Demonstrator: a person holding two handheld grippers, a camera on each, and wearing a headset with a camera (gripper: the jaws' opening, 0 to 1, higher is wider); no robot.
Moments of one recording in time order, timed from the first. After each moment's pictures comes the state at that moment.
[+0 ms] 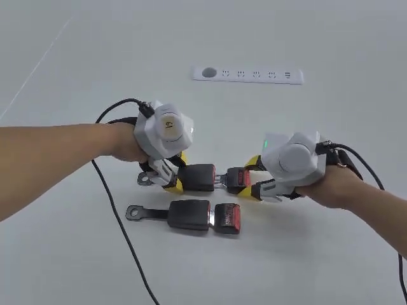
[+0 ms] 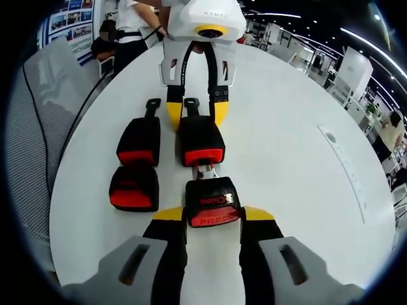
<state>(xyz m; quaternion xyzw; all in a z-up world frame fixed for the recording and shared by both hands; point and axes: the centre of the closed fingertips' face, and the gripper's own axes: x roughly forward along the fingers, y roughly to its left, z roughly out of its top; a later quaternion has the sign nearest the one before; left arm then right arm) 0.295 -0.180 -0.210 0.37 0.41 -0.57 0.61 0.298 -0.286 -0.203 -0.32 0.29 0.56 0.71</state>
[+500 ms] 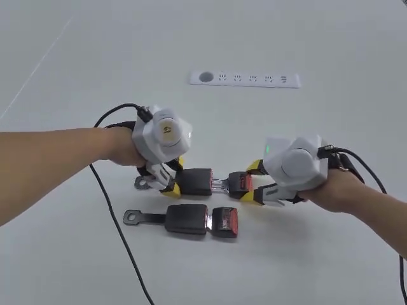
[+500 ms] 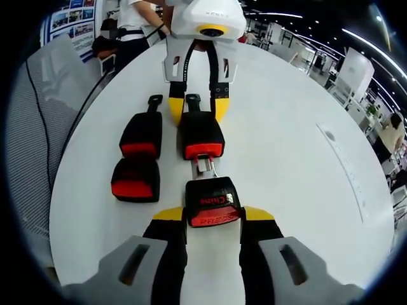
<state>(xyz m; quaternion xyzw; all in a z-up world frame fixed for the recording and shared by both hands) 0.301 -0.176 -0.212 0.37 0.41 -0.57 0.60 0.296 -0.295 -0.203 -0.32 0.29 0.56 0.70</state>
